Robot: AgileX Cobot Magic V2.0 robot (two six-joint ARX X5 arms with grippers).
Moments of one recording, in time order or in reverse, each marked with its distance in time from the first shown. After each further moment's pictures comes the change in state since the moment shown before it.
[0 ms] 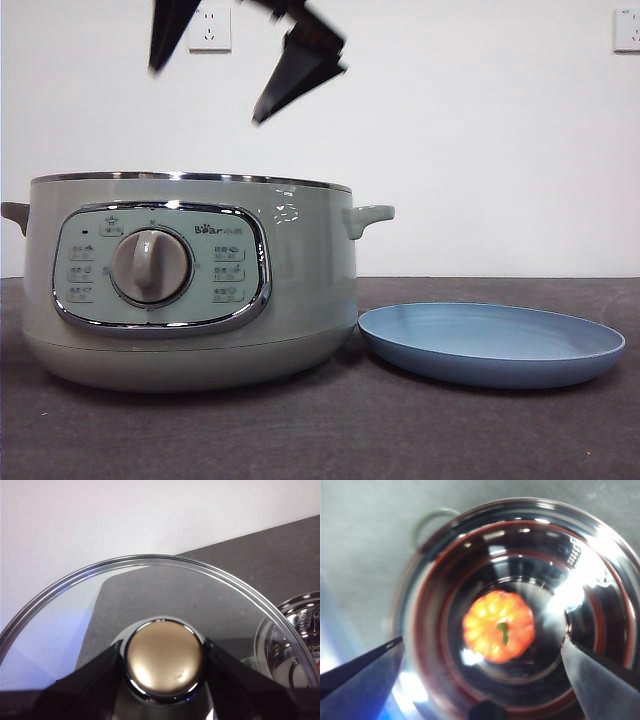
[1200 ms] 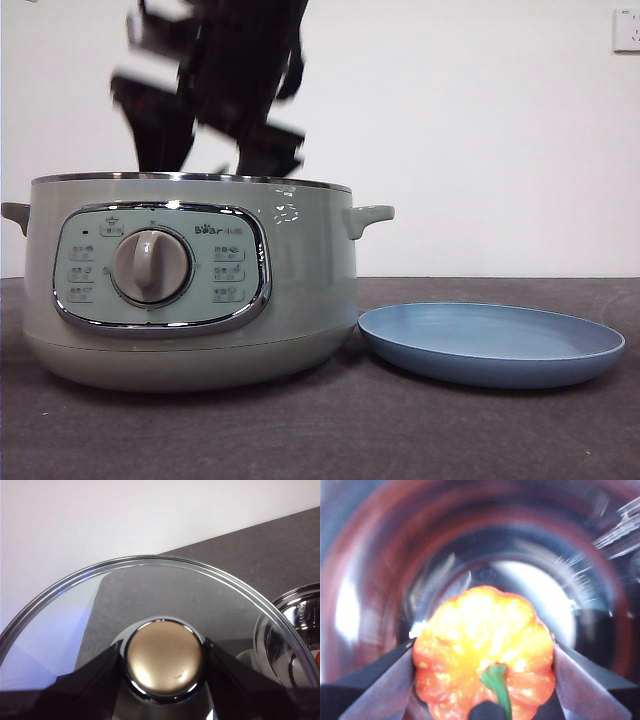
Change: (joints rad) left arm 0.000 -0.001 0.000 -0.026 0.004 0.000; right arm 0.033 0.166 0.004 0.047 0.093 -0.065
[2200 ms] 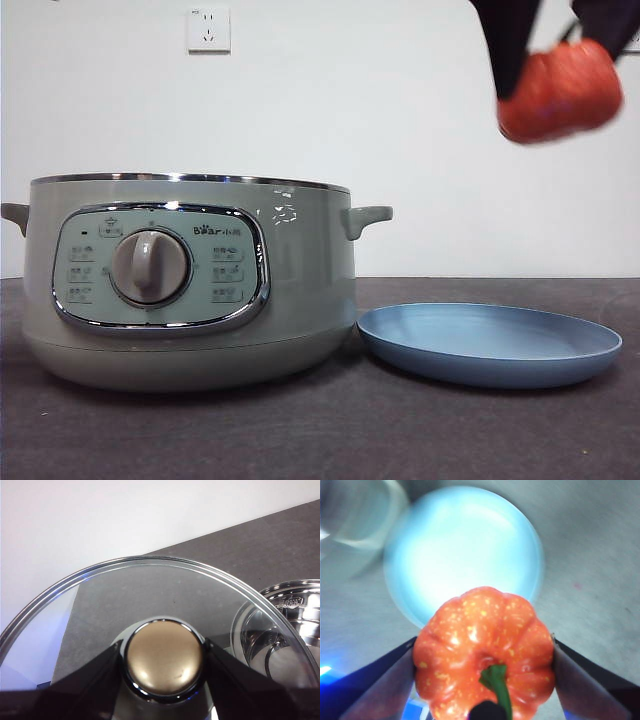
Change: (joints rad) left arm 0.000 0.002 0.000 0.000 0.082 -0.001; right arm -0.348 -0.563 -0.353 -0.403 0.184 0.161
